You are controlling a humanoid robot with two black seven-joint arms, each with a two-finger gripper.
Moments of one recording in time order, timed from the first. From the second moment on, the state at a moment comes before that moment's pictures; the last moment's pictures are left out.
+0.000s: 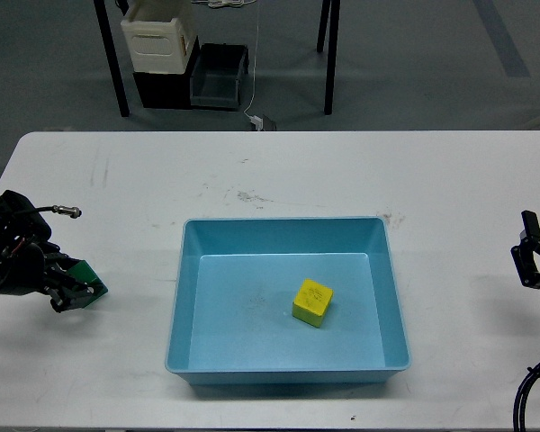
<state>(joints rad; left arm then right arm) -0.75 0.90 -0.25 -1.18 2.17 -0.32 -0.49 -0.22 -0.04 1.62 1.56 -0.83 0.23 0.29</state>
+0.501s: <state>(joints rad) -0.92 0.94 -0.25 -1.19 1.89 -0.27 -0.49 -0.22 -0.04 1.62 1.56 -0.83 0.23 0.29</state>
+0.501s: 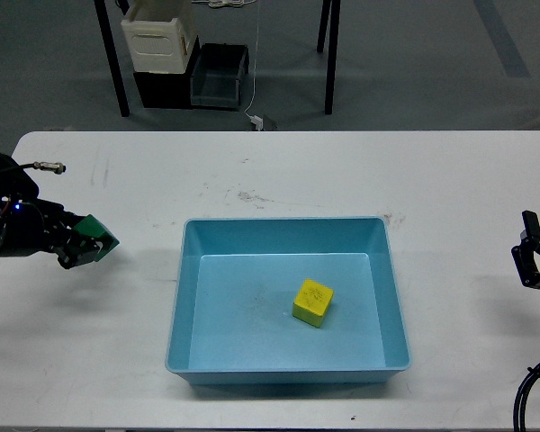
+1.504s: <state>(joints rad) -1.09 0.61 -0.10 -1.42 2.18 -0.36 -0.49 -0.22 -0.04 1.61 1.56 -0.83 0.23 0.29</state>
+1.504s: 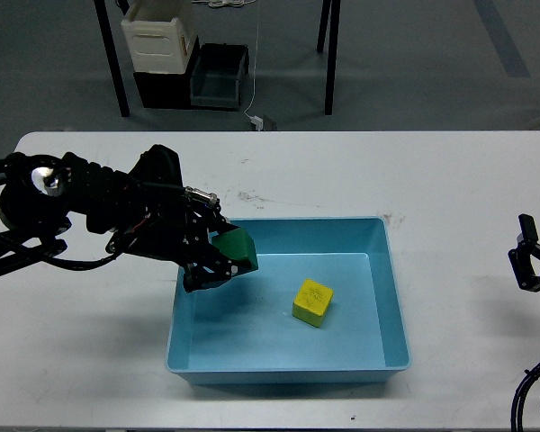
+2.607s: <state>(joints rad) -0.81 0.53 -0.44 -1.37 1.13 -0.36 -0.49 -0.14 -0.03 1.54 1.56 -0.53 0.29 0.21</state>
